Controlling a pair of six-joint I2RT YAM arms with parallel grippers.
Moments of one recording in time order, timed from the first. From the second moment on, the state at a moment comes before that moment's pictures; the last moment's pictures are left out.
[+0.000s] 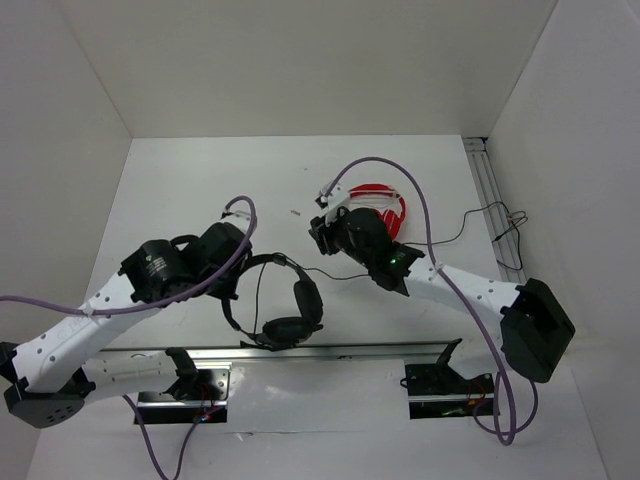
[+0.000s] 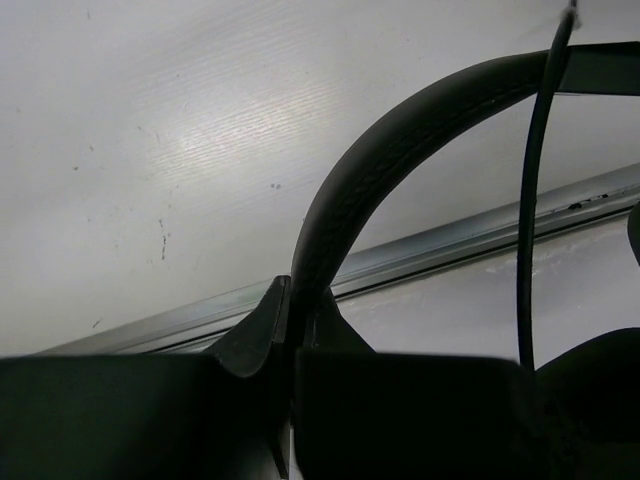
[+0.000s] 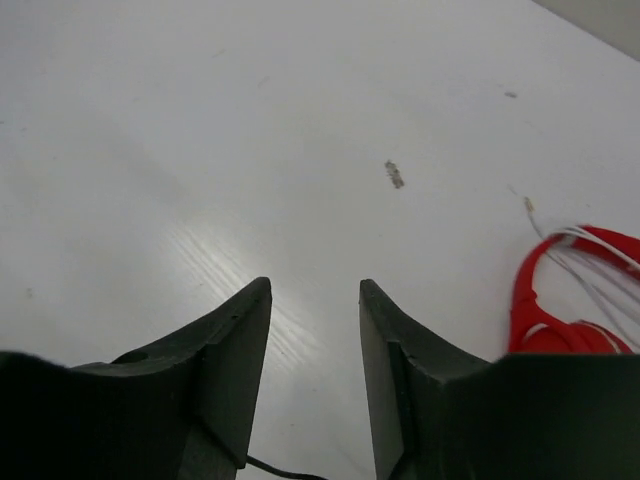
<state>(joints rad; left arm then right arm) -0.89 1.04 1.30 -1.30 -0.36 -0.51 0.82 1.34 0.86 0.21 0.16 0.00</state>
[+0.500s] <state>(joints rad) -0.89 1.15 1.46 -1.42 -0.43 -0.59 0.64 1.36 0.82 0.28 -0.45 0.06</state>
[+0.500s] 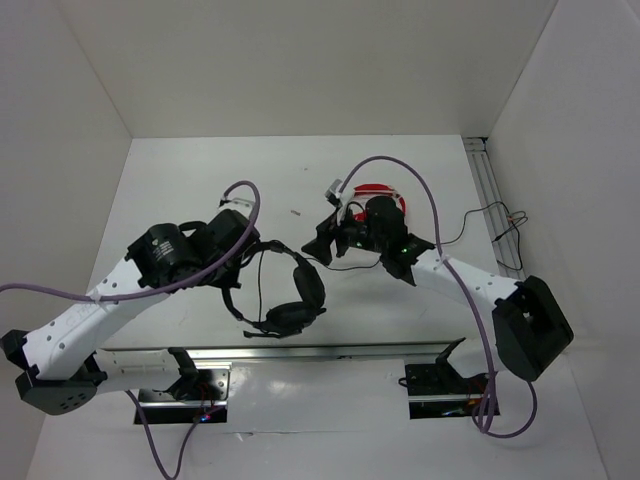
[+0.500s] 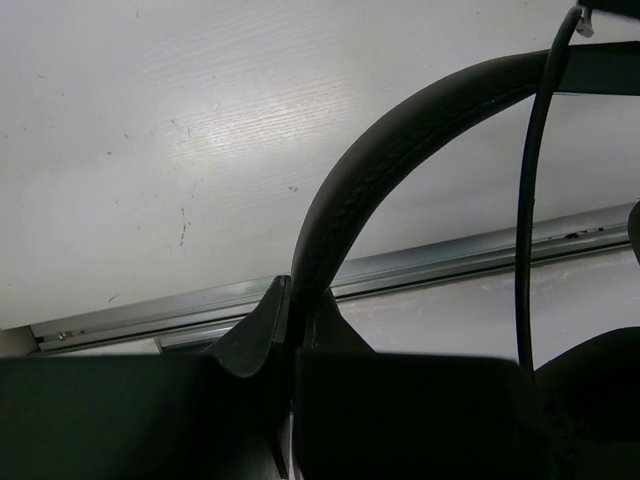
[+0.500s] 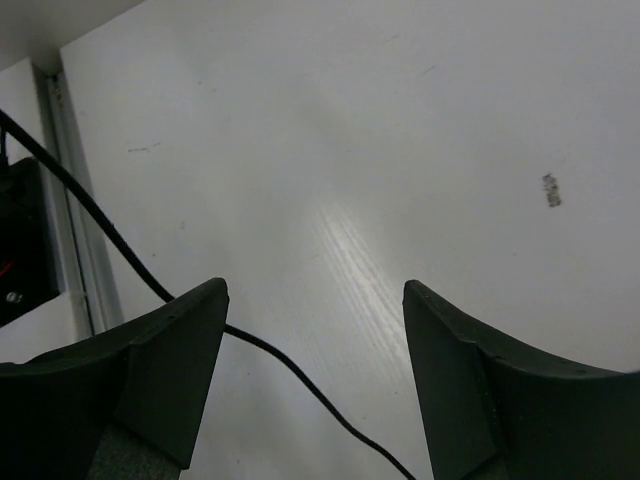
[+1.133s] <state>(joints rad) -0.88 1.14 1.65 -1.45 -0.43 -0.64 0.63 1.57 0.70 0.49 -0.56 0.15</state>
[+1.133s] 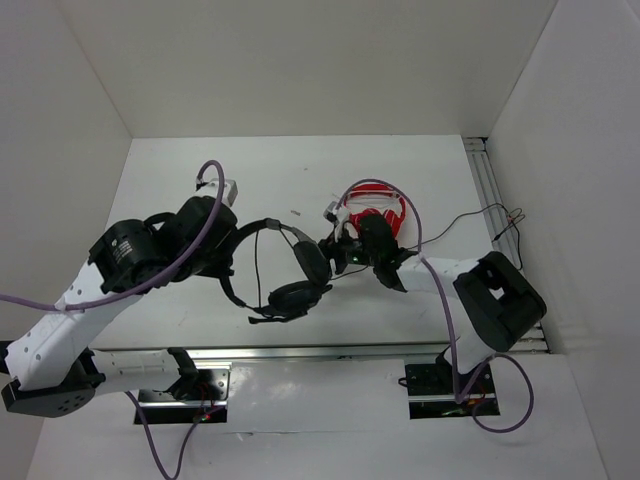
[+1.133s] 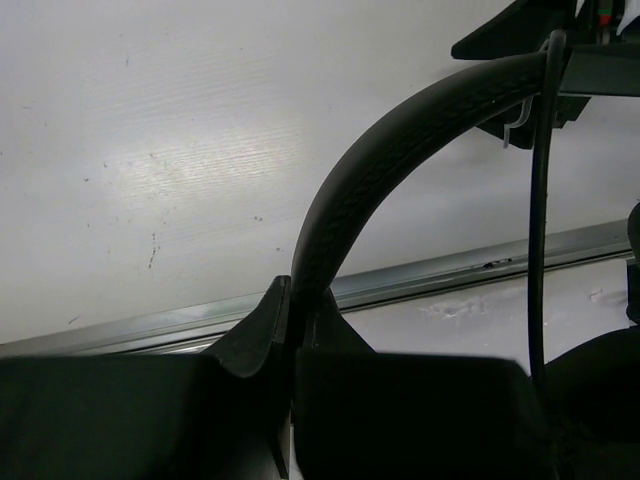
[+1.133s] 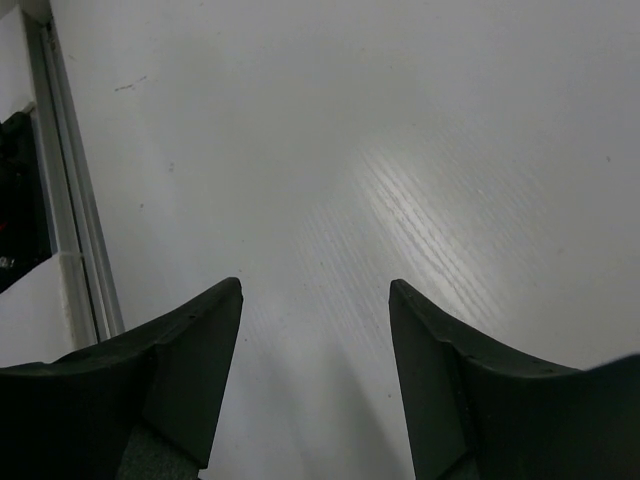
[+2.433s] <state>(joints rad) -0.74 1.14 1.69 -1.43 -0.36 -0.61 0.59 1.42 0.53 0.59 -0.44 0.18</state>
